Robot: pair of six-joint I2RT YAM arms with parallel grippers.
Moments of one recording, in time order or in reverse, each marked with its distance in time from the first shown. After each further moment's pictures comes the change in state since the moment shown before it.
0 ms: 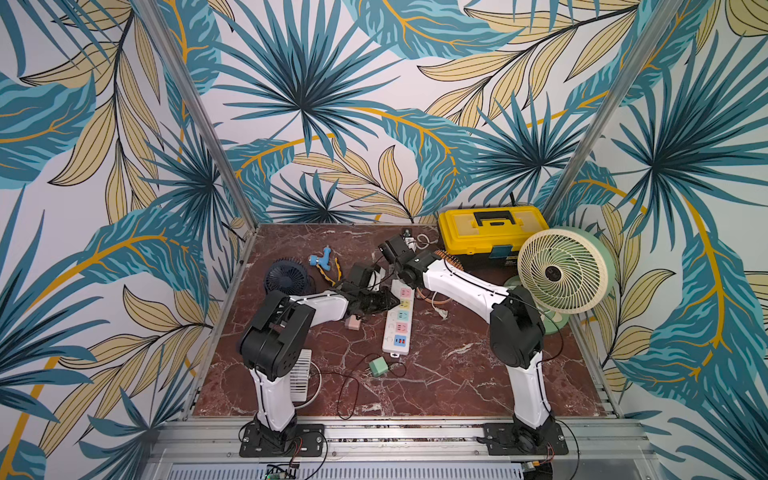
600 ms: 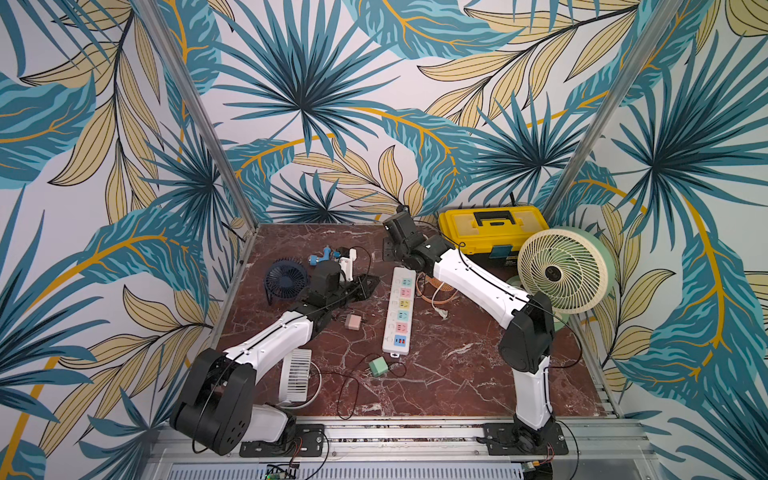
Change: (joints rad) left arm 0.091 -0.461 -0.208 0.116 -0.143 0.000; right arm -0.006 -0.037 0.177 -0.013 -0.169 -0.068
